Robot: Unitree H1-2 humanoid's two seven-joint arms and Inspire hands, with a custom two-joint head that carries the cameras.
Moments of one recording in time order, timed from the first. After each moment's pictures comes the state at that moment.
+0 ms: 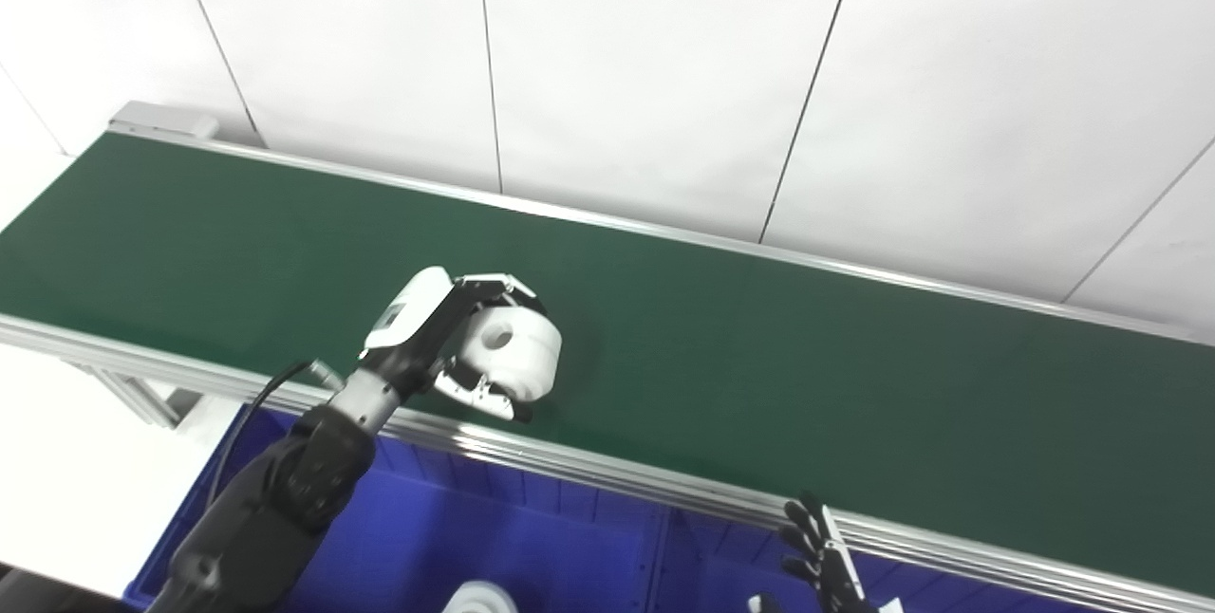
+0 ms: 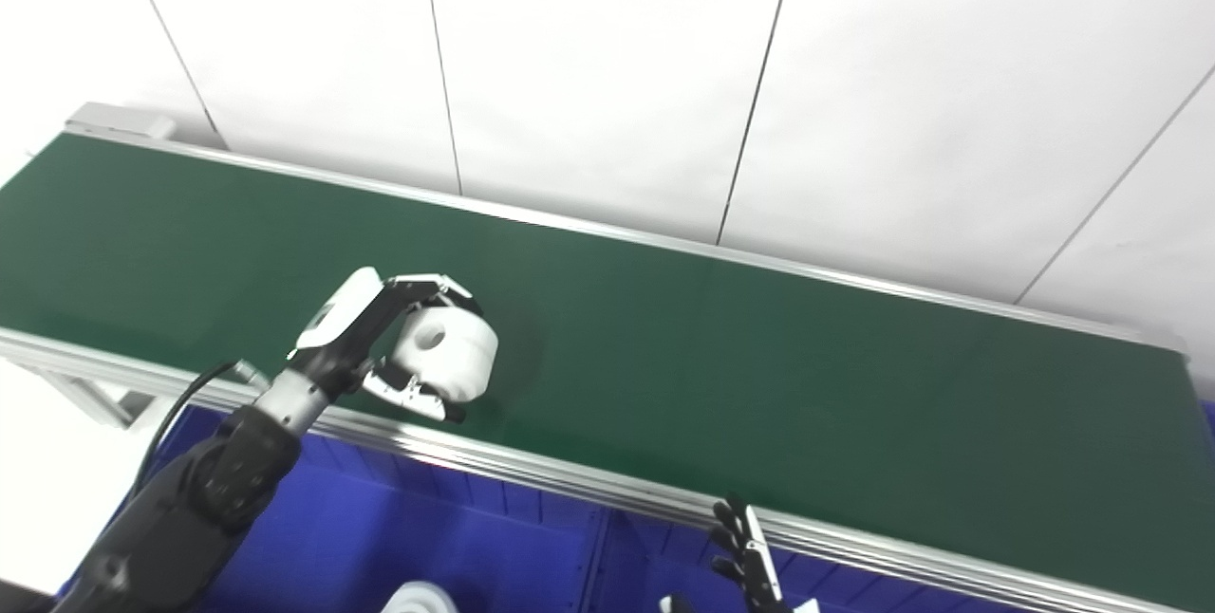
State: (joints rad) left arm 0.05 0.37 -0.02 0.08 0.37 -0.39 0.06; right arm 0.33 -0.07 0.32 -0.12 -0.30 -0.23 0.04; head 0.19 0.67
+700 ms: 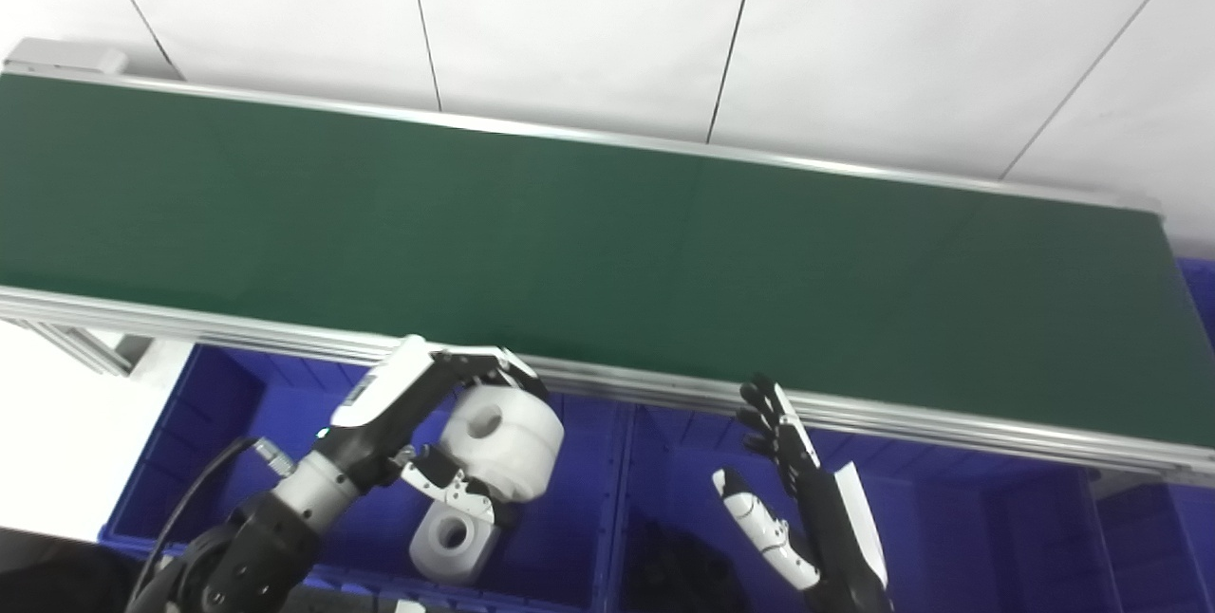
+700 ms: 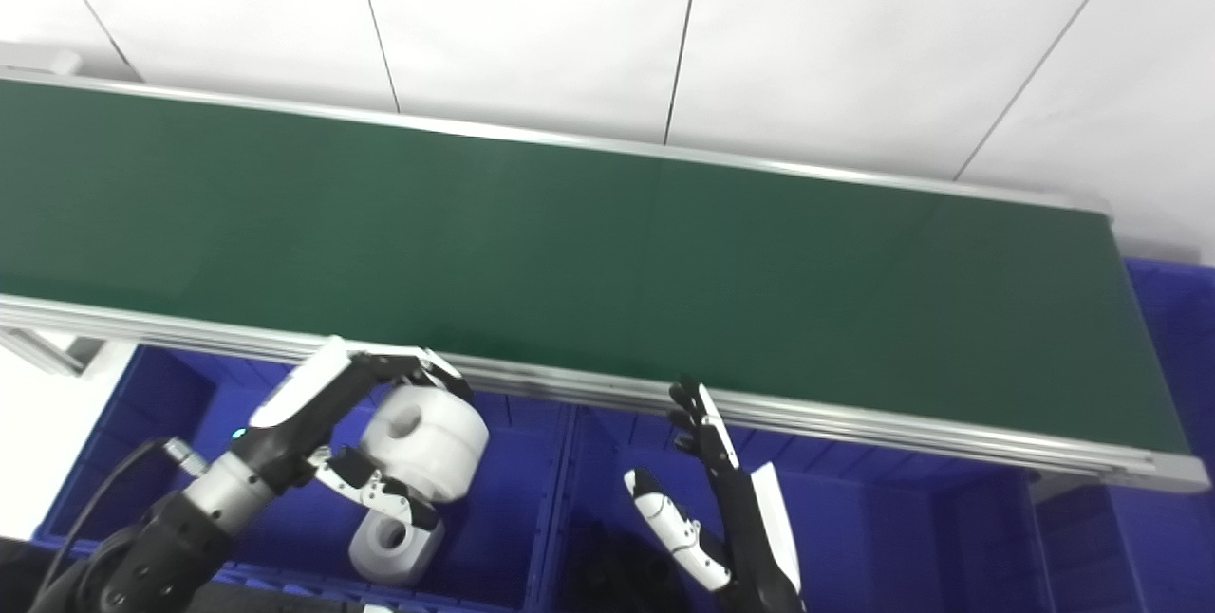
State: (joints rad) left arm 0.32 0.37 -0.14 -0.23 0.40 -0.22 -0.22; right arm 0.36 -0.06 0.32 -0.25 -0.33 -0.09 0.08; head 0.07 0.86
